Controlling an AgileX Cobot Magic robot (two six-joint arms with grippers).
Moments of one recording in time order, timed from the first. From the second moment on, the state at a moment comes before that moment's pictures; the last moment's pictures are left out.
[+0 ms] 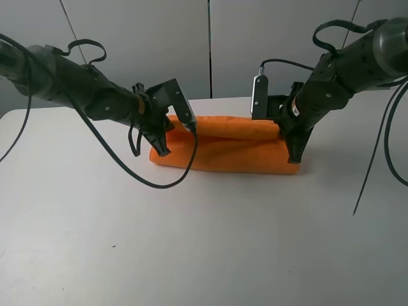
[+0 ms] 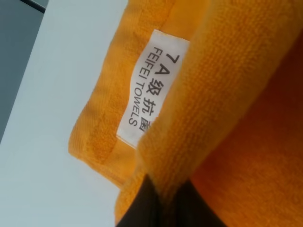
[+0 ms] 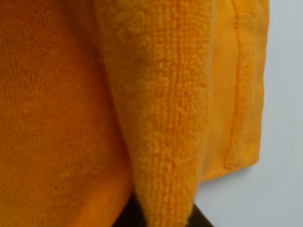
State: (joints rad) left arm -0.48 2.06 -1.18 0.45 0.02 0.33; right arm 0.38 1.95 -1.03 -0.67 0.33 -0.42
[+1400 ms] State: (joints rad) left arm -0.38 1.99 -1.32 -0.01 0.38 0.17; right arm 0.35 1.80 -1.06 -0.44 0.47 0.25
